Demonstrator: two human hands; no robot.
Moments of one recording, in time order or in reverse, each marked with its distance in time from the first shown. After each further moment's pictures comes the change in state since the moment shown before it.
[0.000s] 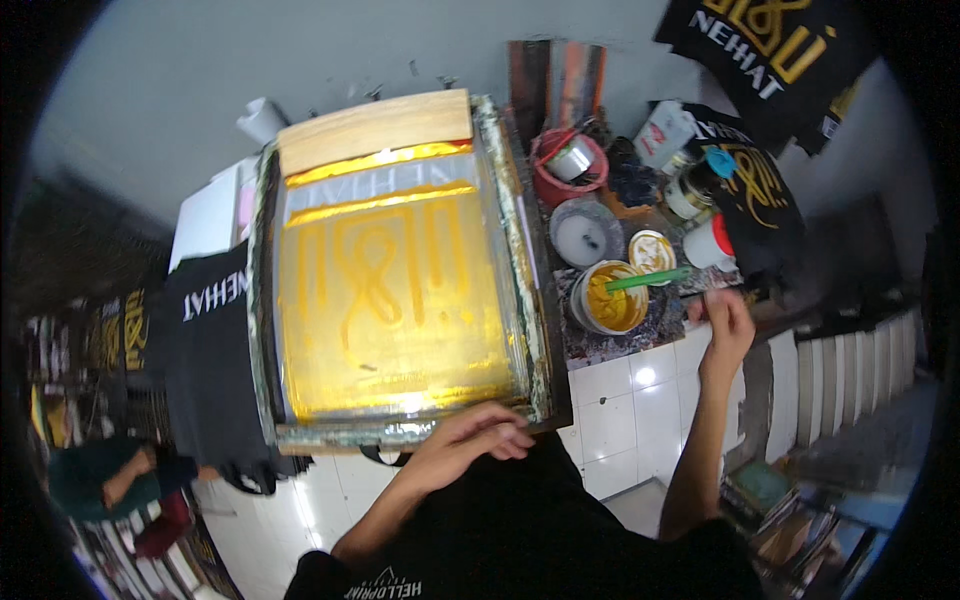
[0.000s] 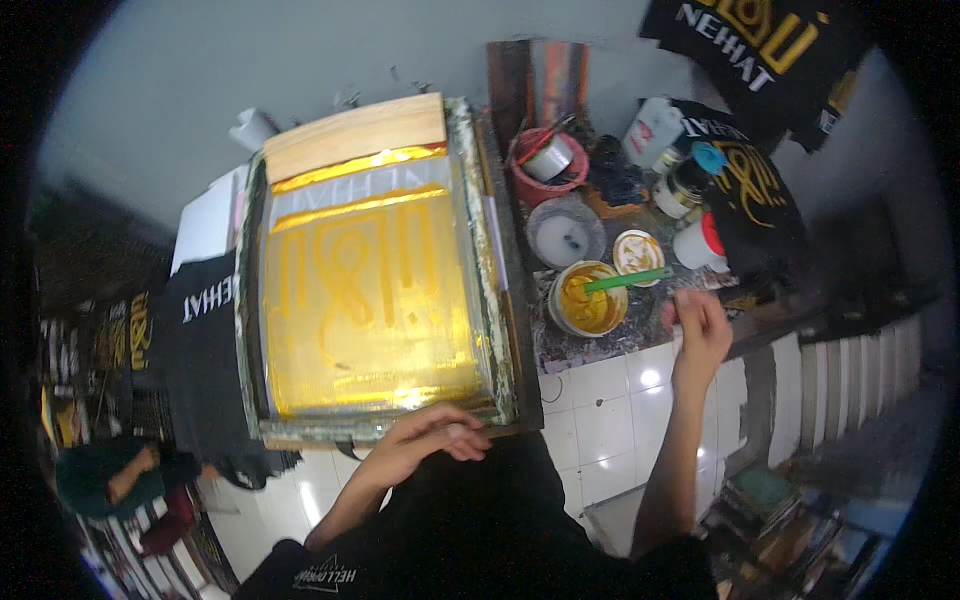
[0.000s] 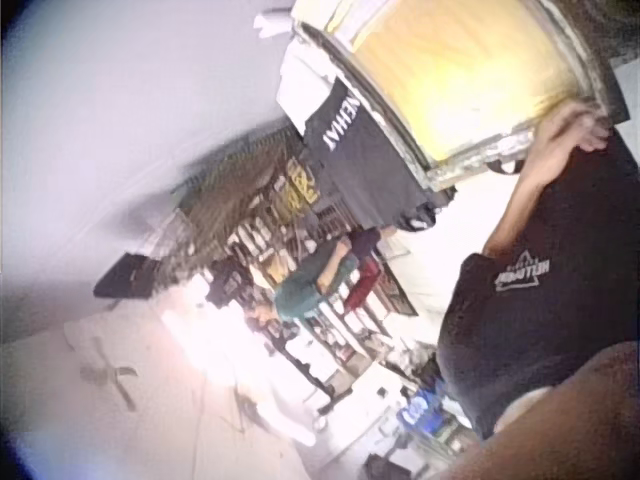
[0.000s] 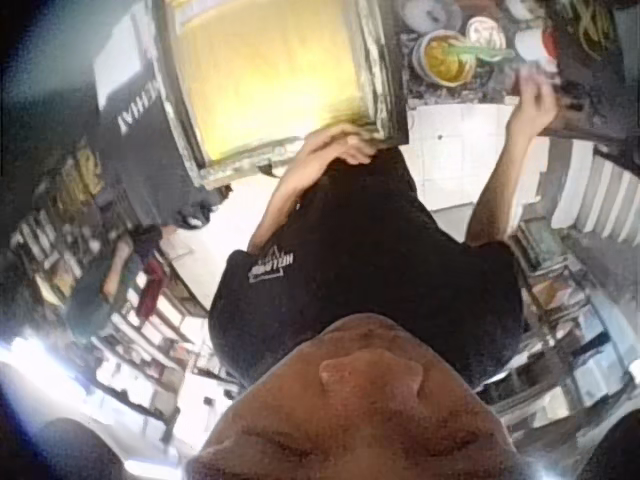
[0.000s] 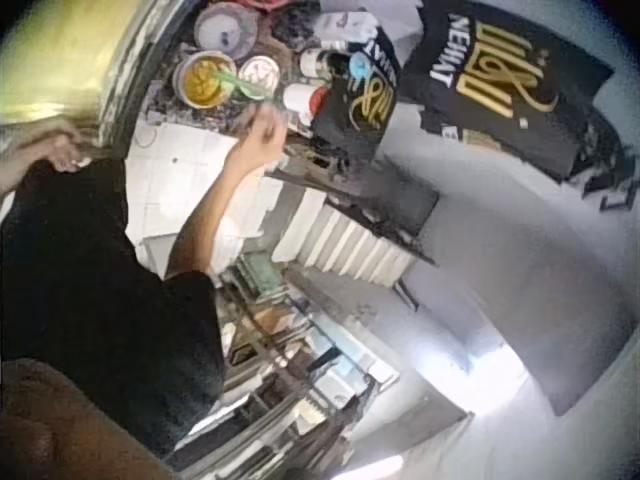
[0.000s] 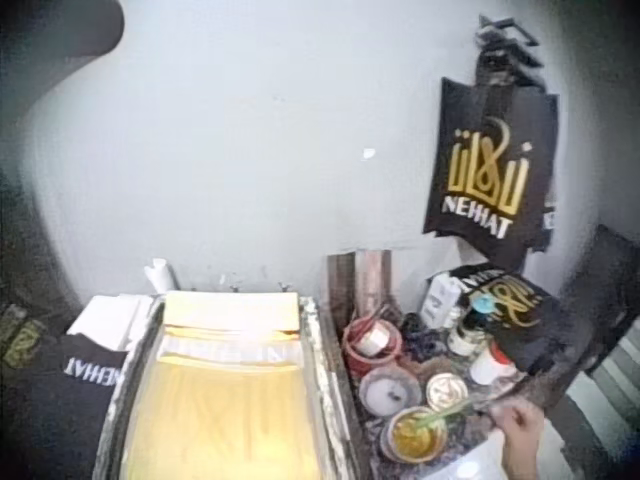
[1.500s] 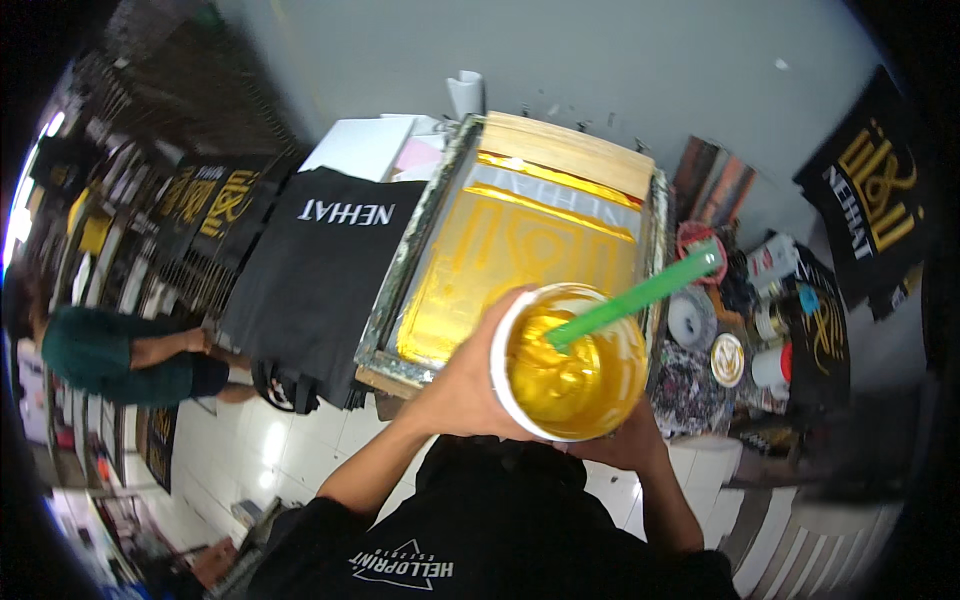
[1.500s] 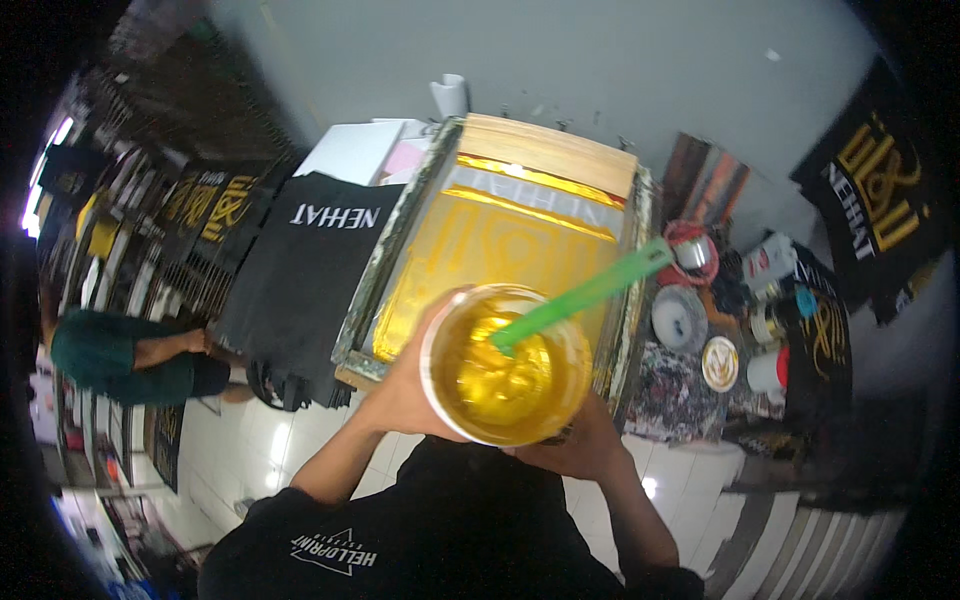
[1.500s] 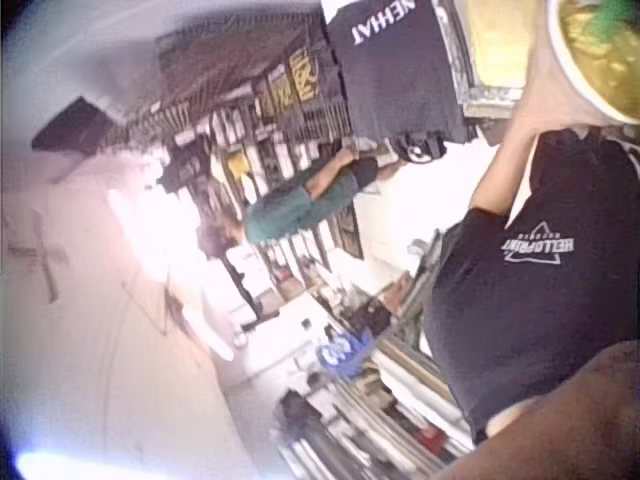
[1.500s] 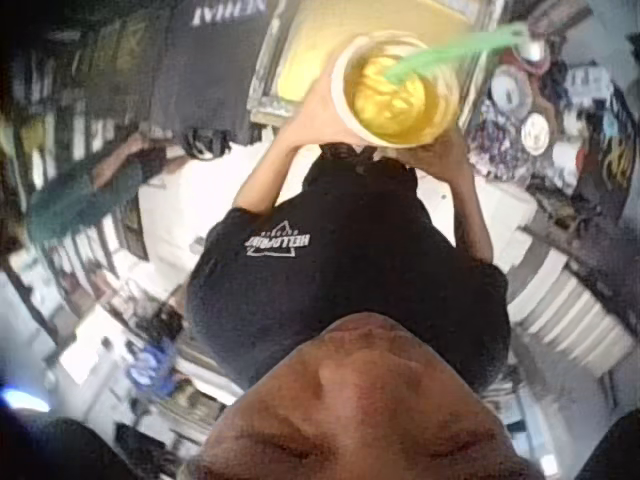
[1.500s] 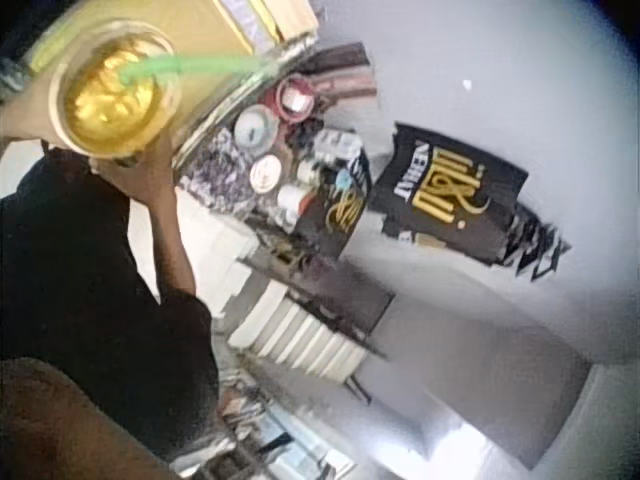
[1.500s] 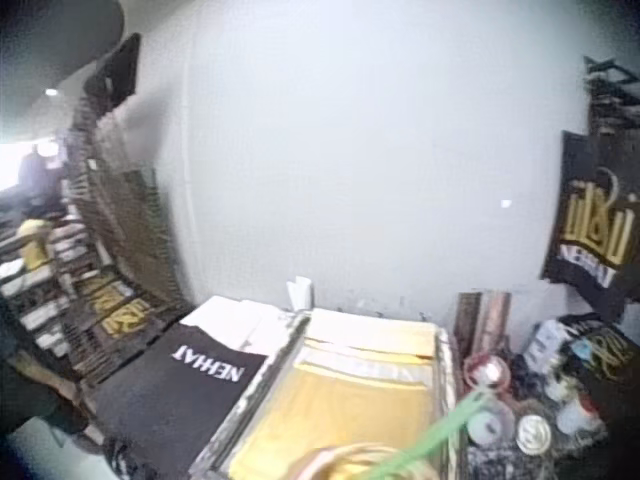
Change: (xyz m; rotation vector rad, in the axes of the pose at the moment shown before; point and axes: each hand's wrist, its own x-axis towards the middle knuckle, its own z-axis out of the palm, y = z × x) left_hand -0.099 0.067 -0.042 0.562 0.526 0.826; right_hand -0.132 -0.096 0.169 -0.098 -1.214 -0.349
